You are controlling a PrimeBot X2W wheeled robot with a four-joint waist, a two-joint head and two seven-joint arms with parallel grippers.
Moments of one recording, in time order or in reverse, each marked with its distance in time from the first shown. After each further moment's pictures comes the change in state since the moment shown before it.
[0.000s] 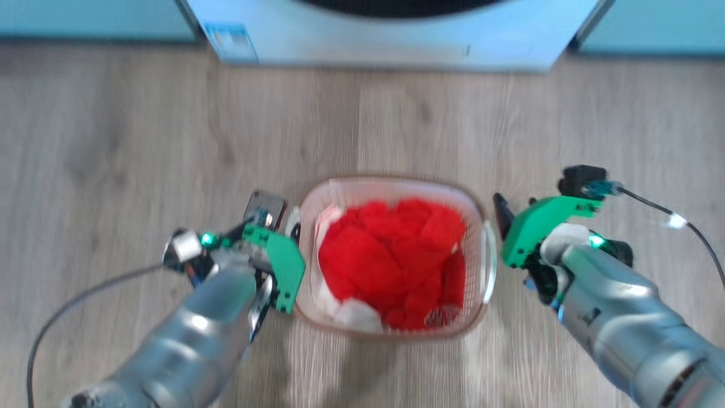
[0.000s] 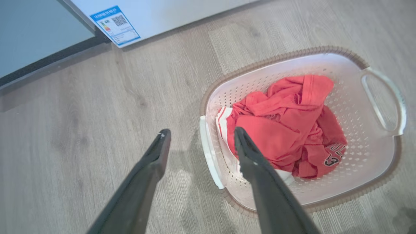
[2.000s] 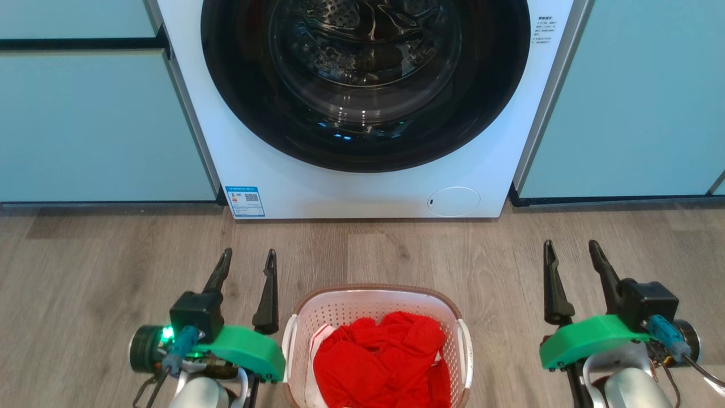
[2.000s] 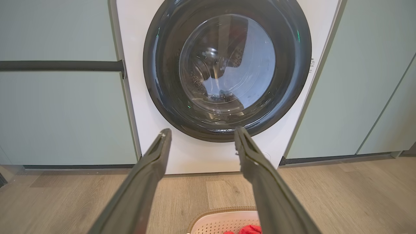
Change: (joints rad) left arm 0.775 0.023 0.988 -0.985 0.695 -0.003 -0.058; right arm 0.831 0.074 -1.019 -1.044 -1.144 0.000 -0.005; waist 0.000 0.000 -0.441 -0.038
